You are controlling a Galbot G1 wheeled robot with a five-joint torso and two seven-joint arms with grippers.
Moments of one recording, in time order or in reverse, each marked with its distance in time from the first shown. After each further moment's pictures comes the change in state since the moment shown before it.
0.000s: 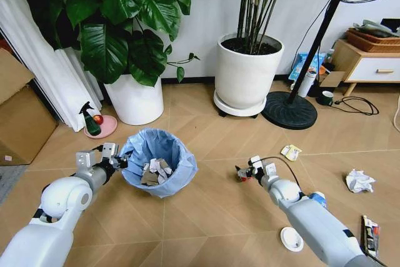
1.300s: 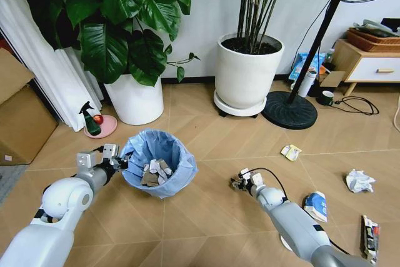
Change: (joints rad) left arm -0.006 -0.003 0.007 0.012 0.006 -0.008 0.009; right arm 0.078 0.139 0.015 -0.275 -0.126 0.034 -0.042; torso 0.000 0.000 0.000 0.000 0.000
